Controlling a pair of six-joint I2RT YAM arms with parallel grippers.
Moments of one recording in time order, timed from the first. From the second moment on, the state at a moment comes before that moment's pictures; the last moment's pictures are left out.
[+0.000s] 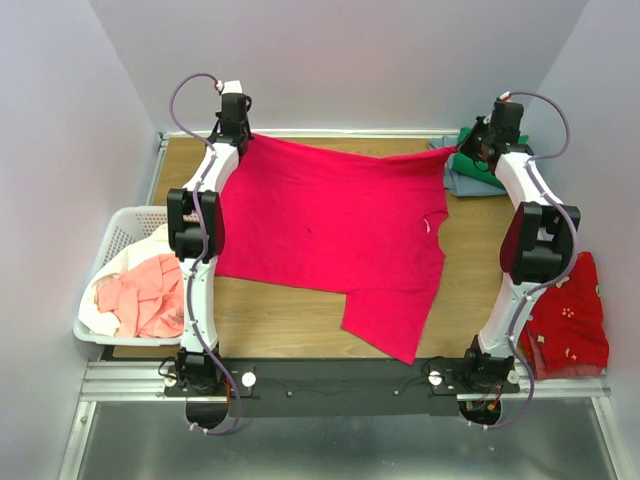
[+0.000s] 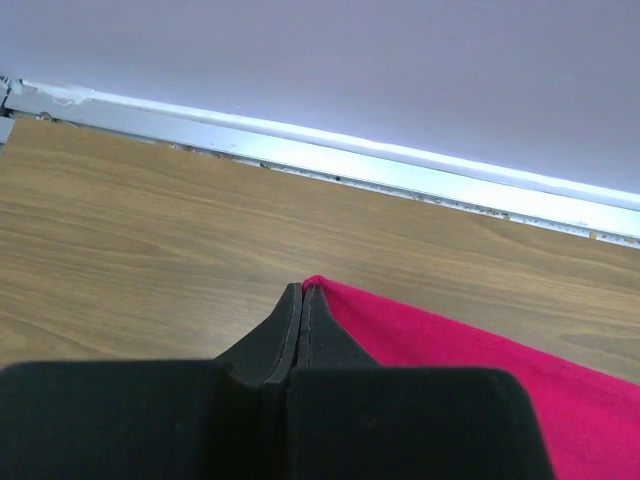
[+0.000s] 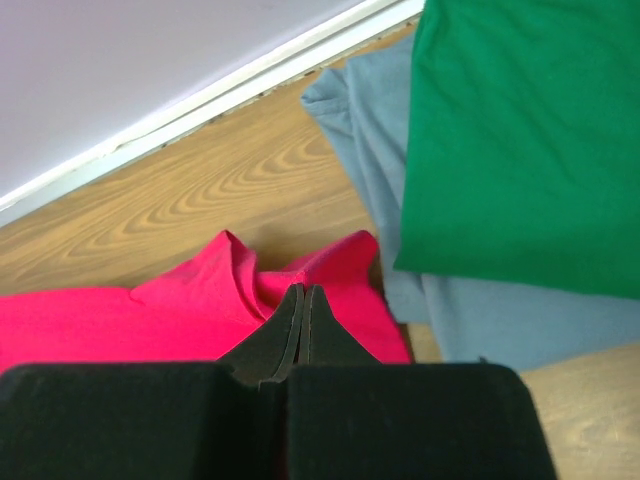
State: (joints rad) left arm -0.09 2.38 2.12 -0.19 -0.28 -0.16; right arm -0.10 2.03 1.71 -0.25 -0.12 0.40
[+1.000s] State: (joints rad) left arm -0.05 2.21 1.75 -0.23 -0.25 -0.23; right arm -0.07 1.52 1.15 -0.25 -0.16 0.44
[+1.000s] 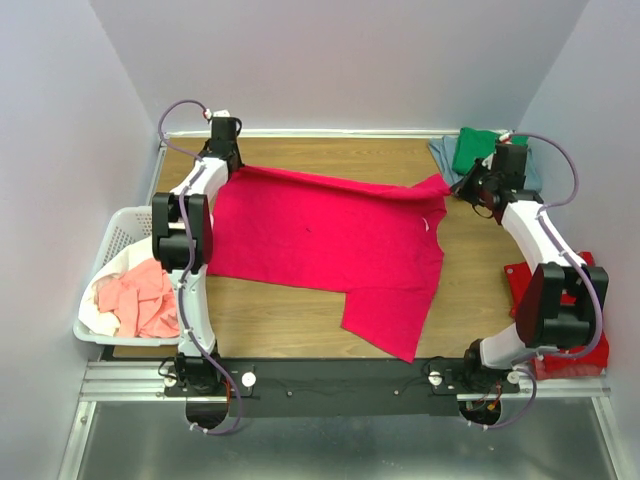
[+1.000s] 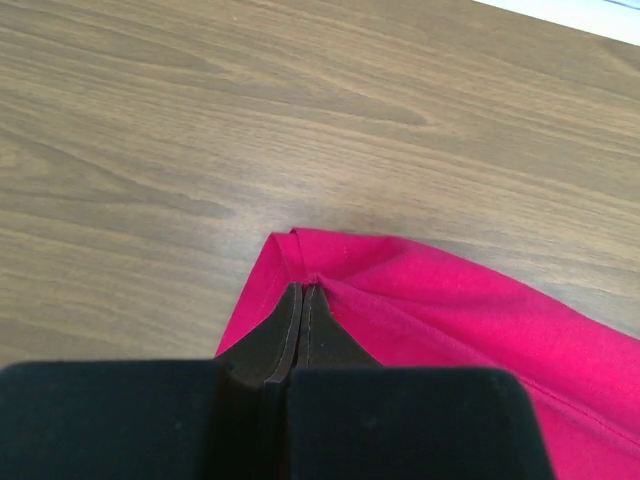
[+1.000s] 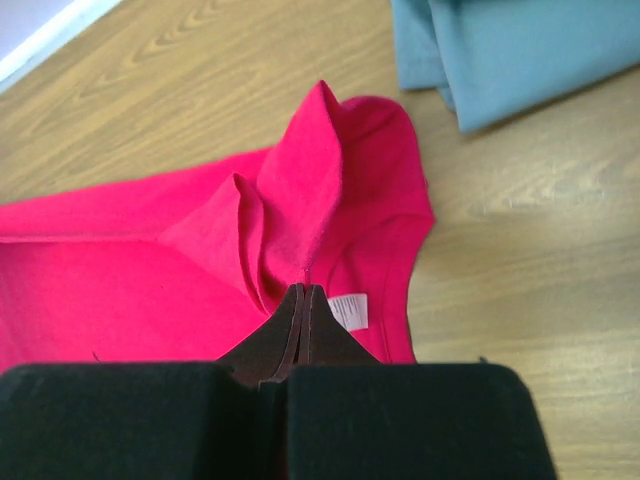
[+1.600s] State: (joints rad) left arm -0.05 2.13 1.61 -0.23 -0.28 -0.27; right arm -0.07 1.39 0.92 -0.30 -0.18 0.45
